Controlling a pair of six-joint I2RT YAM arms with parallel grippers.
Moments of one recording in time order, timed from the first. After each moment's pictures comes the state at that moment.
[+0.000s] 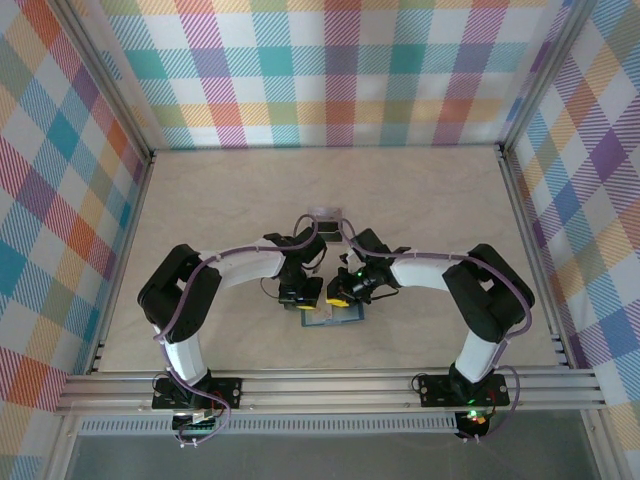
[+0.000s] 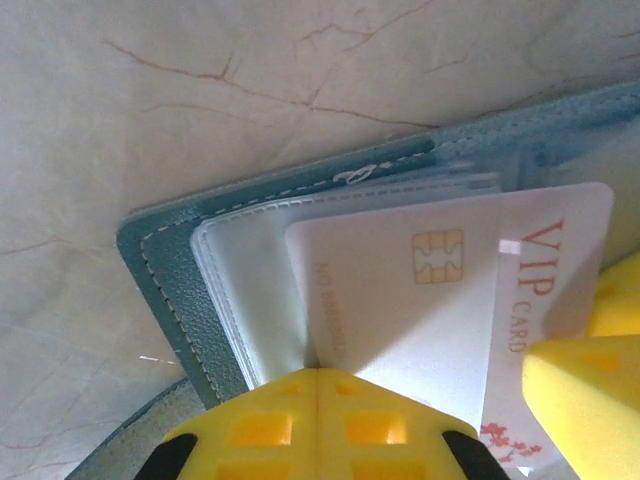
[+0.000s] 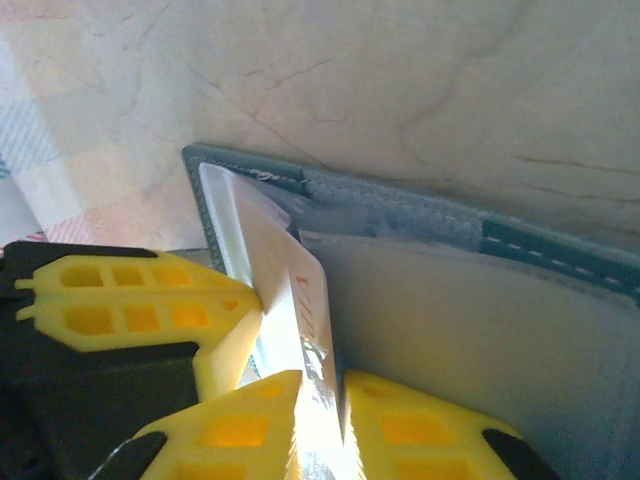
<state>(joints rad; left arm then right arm) -0.74 1.80 1.11 -0.77 0.26 -0.60 0.69 1.74 0.86 -0.21 -0.66 0.88</state>
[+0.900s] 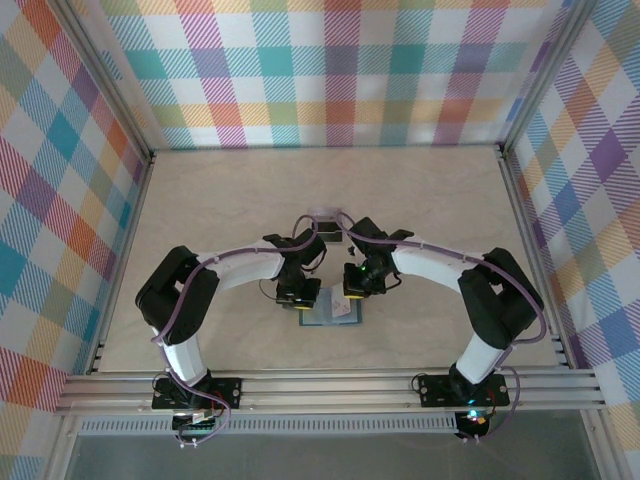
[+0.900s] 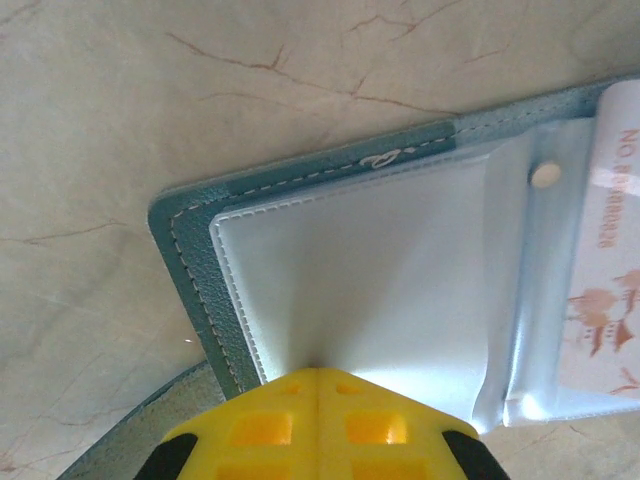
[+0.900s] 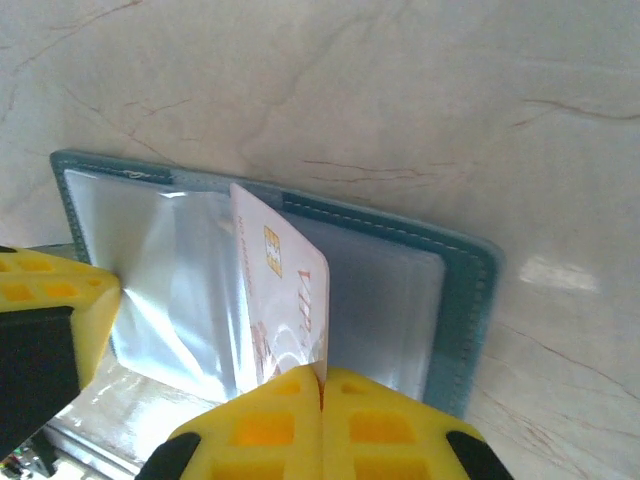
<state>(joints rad) -0.74 1.78 1.10 -0.79 0.21 -0.58 0.67 1.68 1.04 -0.70 -0.32 0.64</state>
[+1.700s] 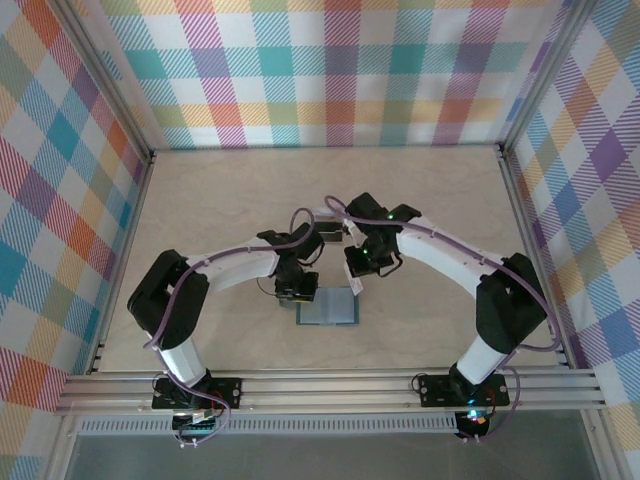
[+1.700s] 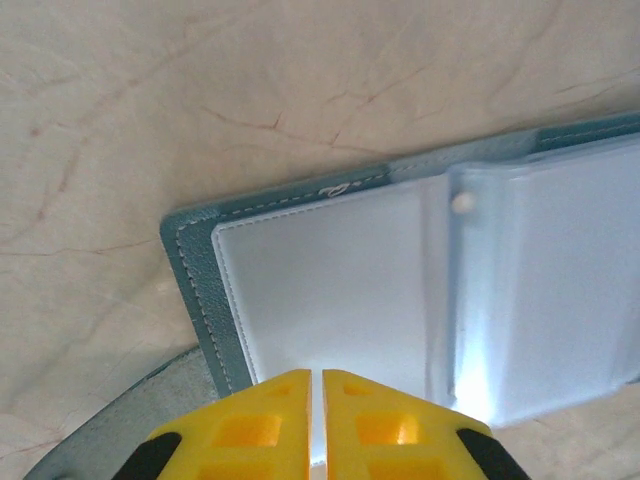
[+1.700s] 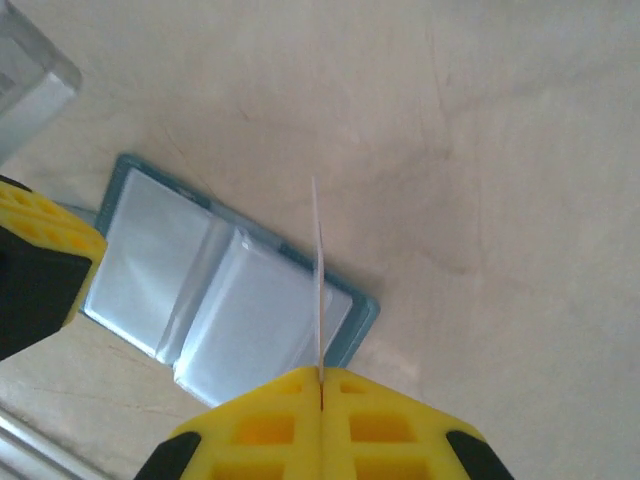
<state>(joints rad) -0.71 1.70 1.12 -0.79 0.19 -0.58 0.67 1.65 1.34 -0.94 -0.14 0.16</state>
